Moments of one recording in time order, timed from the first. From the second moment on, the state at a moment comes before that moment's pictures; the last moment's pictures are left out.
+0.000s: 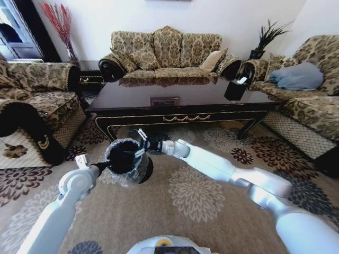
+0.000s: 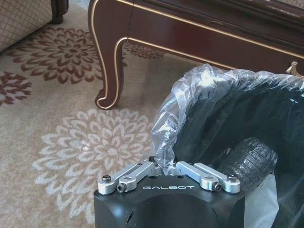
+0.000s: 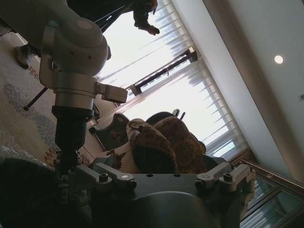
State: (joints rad) left arm 1.18 -0.95 -0.60 -2.06 -1.25 0.74 -0.63; right arm -0.08 1.18 -0.70 1.30 0.10 0.79 -0.26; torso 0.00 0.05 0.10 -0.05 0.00
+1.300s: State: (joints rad) left arm 1.32 -1.09 -0.62 -1.96 -1.24 0.74 -0.84; right arm -0.65 0.75 0.00 1.60 0.82 0.22 0.66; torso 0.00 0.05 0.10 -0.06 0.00
